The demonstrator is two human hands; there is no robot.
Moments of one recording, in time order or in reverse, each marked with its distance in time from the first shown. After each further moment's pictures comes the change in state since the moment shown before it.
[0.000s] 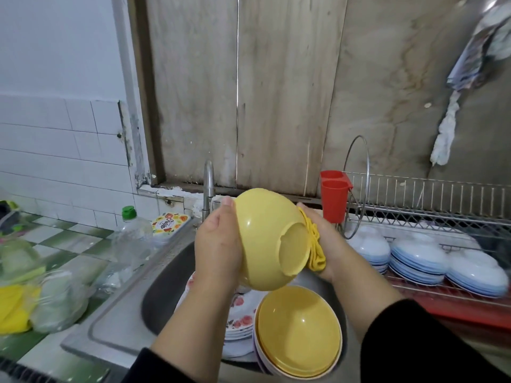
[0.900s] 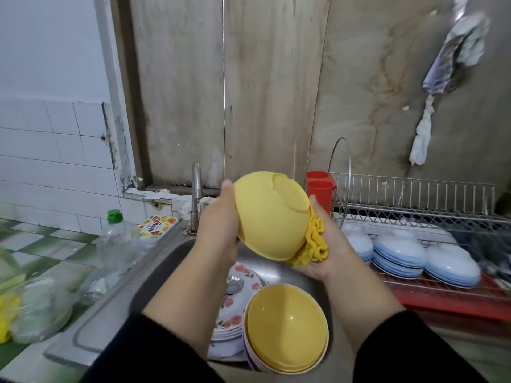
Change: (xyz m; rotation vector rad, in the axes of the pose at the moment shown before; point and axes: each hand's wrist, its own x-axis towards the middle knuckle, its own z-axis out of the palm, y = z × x) left_hand 0.022 0.020 0.024 -0.243 -0.150 -0.398; right_hand -0.015 -0.009 -0.010 0.352 -0.045 0.091
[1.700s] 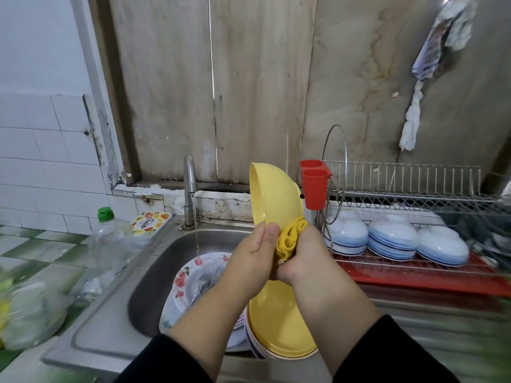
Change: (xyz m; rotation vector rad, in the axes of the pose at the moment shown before) left_hand -0.028 -0.057 -0.019 0.558 -0.505 0.351; right_hand 0.015 0.041 0.017 0.113 0.440 0.123
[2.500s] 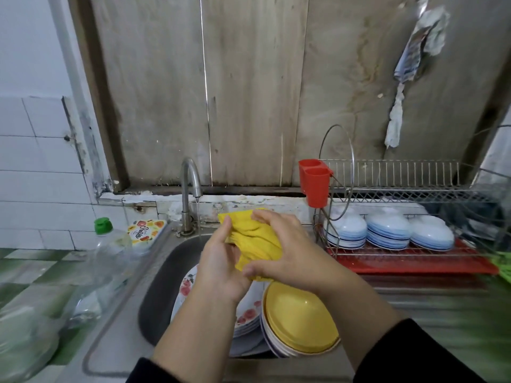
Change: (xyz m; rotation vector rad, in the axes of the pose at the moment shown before) left_hand 0.016 -0.021 -0.061 -1.215 -0.005 -0.549; right_hand -0.035 0.033 0.013 -1.586 -0.149 -1.024
